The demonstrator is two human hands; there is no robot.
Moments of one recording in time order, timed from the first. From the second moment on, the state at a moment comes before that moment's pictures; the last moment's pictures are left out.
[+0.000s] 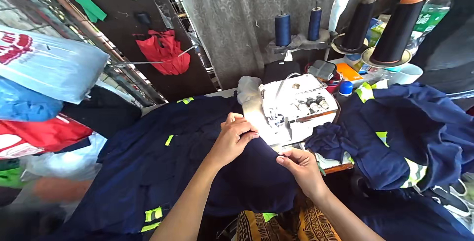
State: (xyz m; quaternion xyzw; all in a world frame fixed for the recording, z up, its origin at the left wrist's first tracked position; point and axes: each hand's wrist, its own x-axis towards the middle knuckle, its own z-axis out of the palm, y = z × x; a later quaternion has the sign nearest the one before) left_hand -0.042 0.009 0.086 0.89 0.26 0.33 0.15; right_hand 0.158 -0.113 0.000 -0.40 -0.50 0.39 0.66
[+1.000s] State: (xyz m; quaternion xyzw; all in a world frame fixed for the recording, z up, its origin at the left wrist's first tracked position) left_hand 0.008 0.073 0.025 0.91 0.38 0.15 0.12; right_hand 0.166 -0.080 -0.028 -0.64 -0.63 0.01 0.43
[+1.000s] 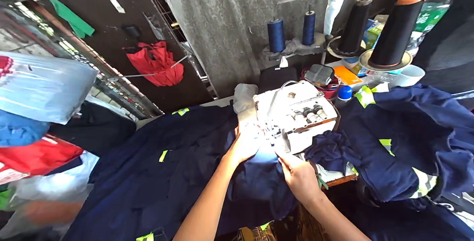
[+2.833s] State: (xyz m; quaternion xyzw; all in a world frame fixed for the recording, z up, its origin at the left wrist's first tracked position) left_hand -0.114 -0.072 -0.079 0.74 0.53 0.41 -0.01; right_hand 0.188 -0.132 -0.077 -0.45 -0.48 0.60 0.46
